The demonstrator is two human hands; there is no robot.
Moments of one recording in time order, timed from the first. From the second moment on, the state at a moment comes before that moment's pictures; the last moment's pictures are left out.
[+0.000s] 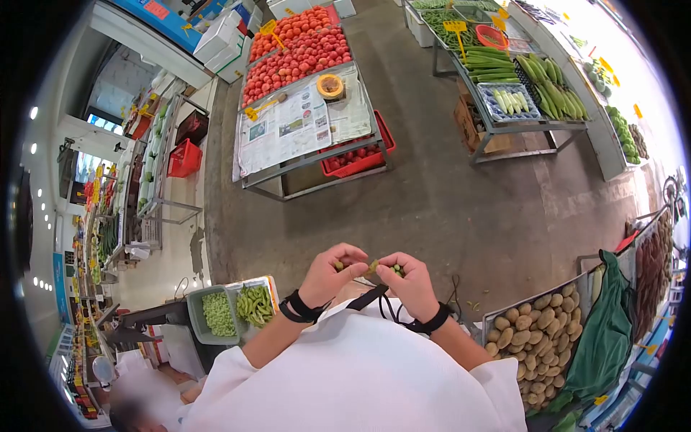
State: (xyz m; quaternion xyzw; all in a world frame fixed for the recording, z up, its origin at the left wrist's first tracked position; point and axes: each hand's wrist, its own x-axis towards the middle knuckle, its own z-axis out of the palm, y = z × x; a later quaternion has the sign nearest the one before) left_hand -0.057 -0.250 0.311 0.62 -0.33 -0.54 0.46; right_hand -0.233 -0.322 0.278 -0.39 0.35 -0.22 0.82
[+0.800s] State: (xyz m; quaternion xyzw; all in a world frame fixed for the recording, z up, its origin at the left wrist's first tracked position) left_hand -0.101 -0.215 0.291 0.63 -0.34 -0.48 0.51; right_hand -0.243 -0.305 0.262 -0.30 0.33 -0.20 0.87
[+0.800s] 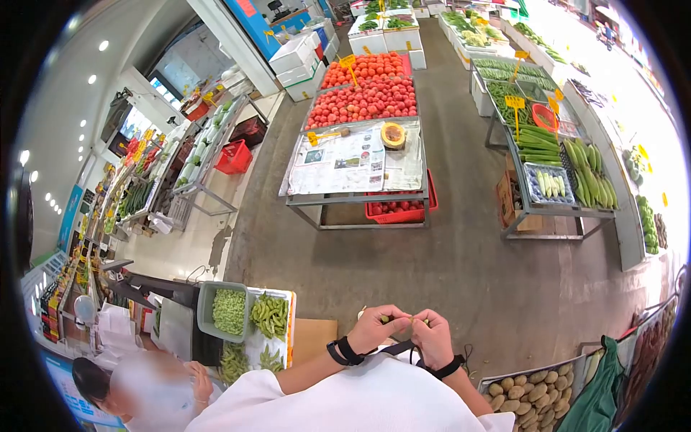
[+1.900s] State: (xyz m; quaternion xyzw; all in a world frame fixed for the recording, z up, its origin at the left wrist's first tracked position) left_hand -0.101 -0.214 0.292 0.70 -0.42 -0.35 0.46; right_hand -0.235 -0.312 0.266 -0.50 0.34 -0.16 0.78
